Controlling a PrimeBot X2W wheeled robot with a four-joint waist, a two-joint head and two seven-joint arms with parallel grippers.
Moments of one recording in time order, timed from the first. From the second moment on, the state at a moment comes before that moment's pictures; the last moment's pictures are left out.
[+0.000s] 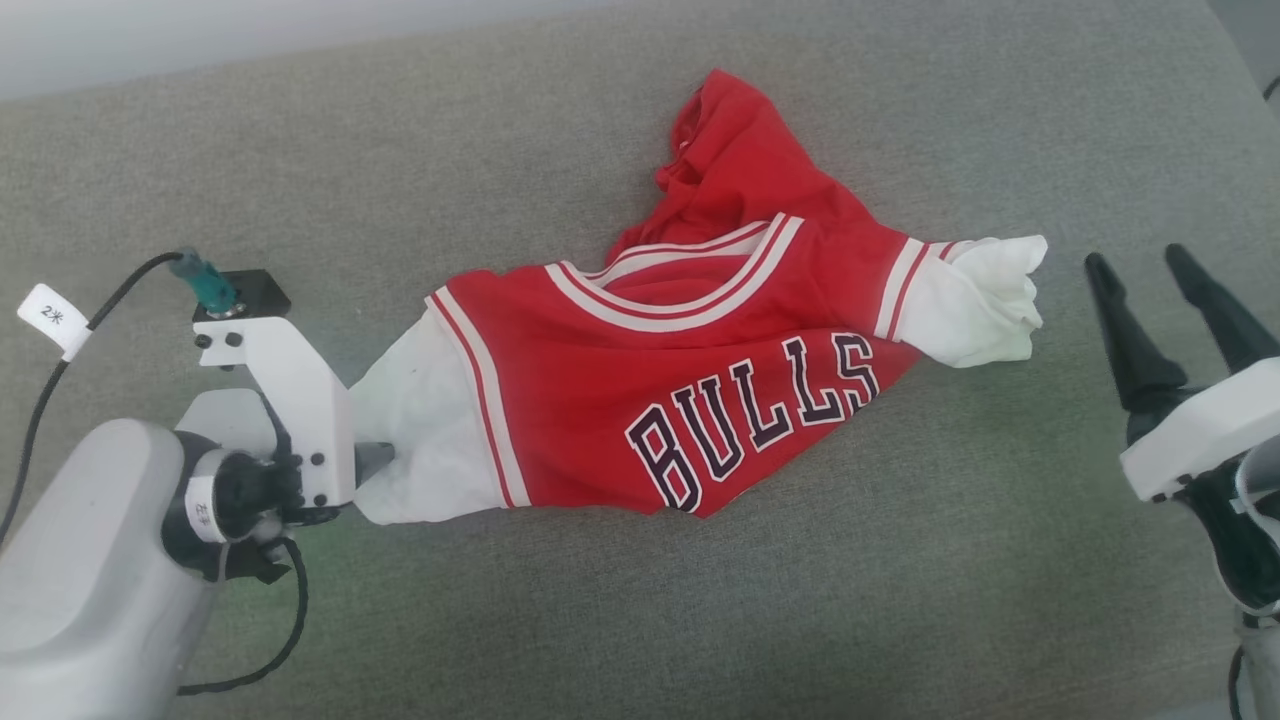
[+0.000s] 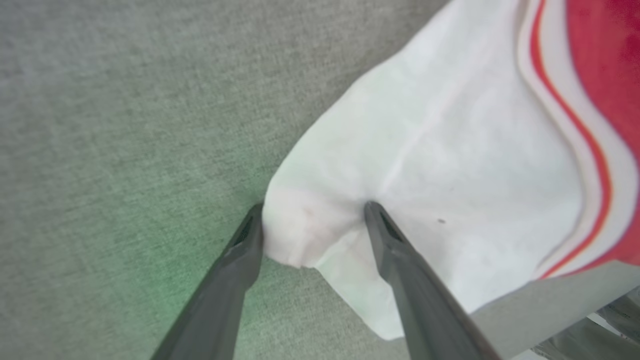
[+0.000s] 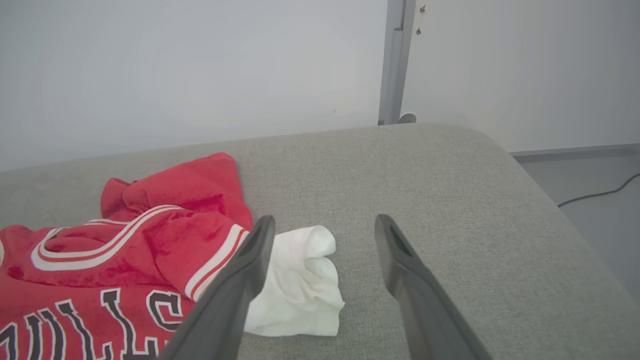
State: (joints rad) left arm -0.55 0.52 -0.38 0.22 -0.81 0.24 1.04; right arm -0.30 -0.34 -0.02 0.04 0.51 0.13 0.17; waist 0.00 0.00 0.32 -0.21
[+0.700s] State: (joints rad) left arm -0.65 0.45 -0.41 0.35 -0.81 0.09 0.88; right arm -0.49 -0.48 0.16 0.34 0.68 0.13 0.47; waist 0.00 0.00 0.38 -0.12
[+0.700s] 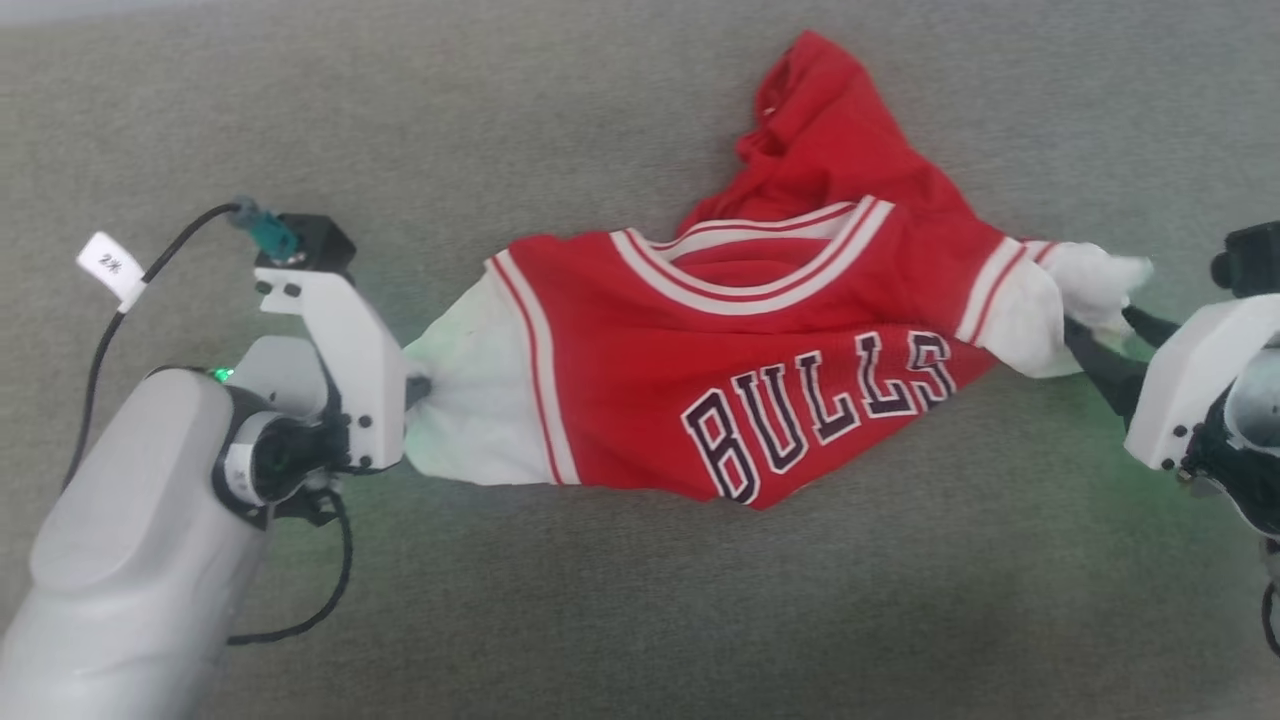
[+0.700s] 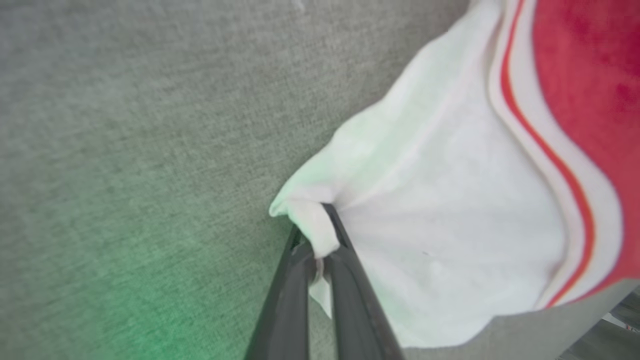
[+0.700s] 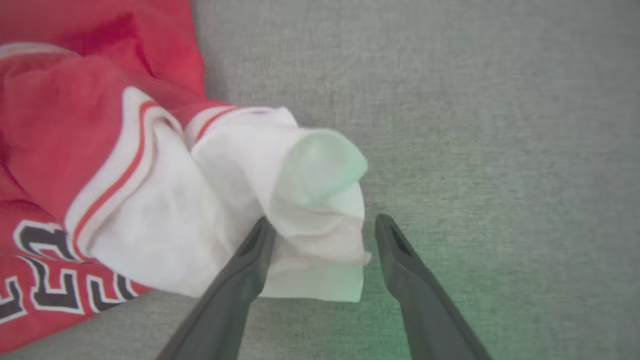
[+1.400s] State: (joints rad) left arm -0.70 0.44 -0.43 0.35 -0.79 0.04 0.82; right arm -0.58 -0.58 0.20 0.24 0.82 0.13 0.67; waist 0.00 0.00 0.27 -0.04
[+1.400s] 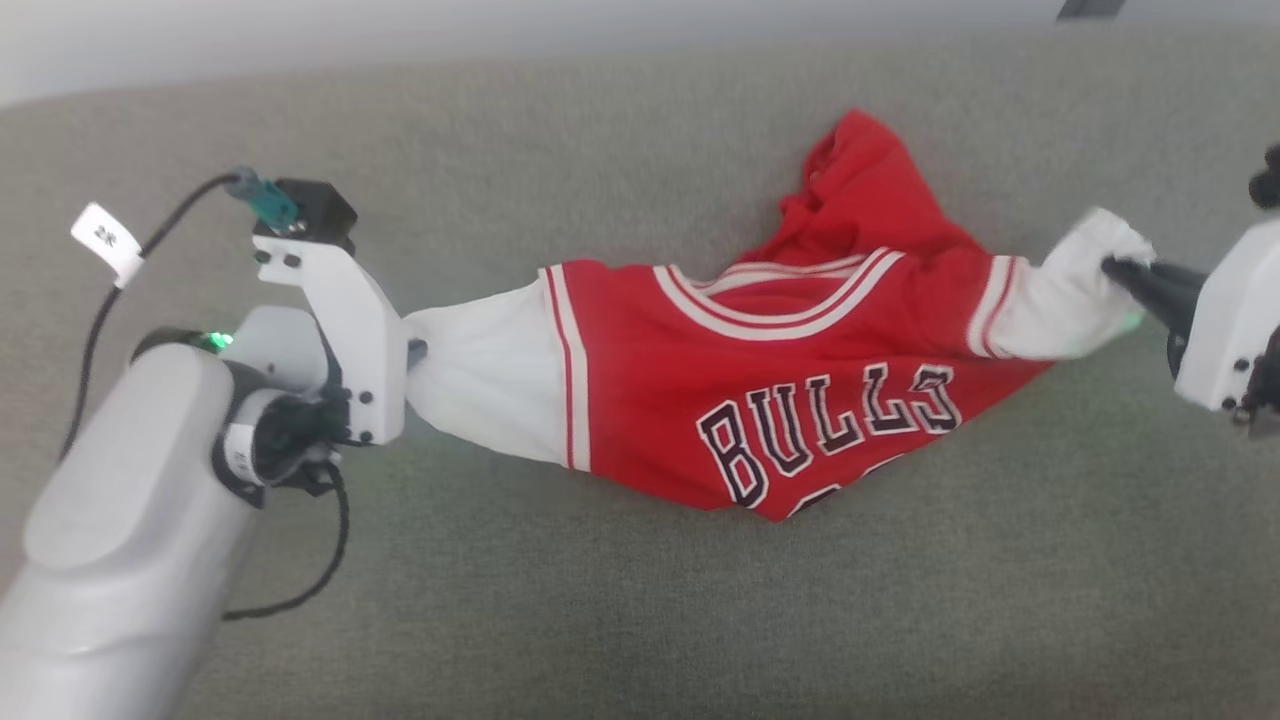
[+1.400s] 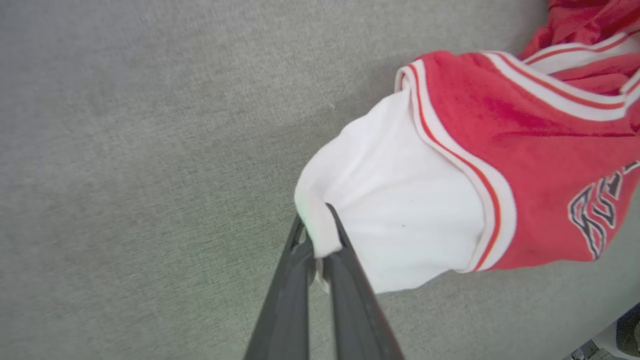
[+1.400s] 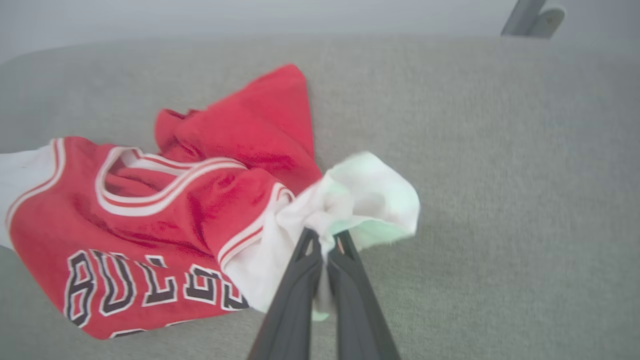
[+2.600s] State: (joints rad) left arm -1.10 0.56 -0.36 0.37 -0.69 0.00 0.71; right arm -1.09 -0.48 0.36 0.36 0.72 0.13 0.42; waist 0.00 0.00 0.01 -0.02
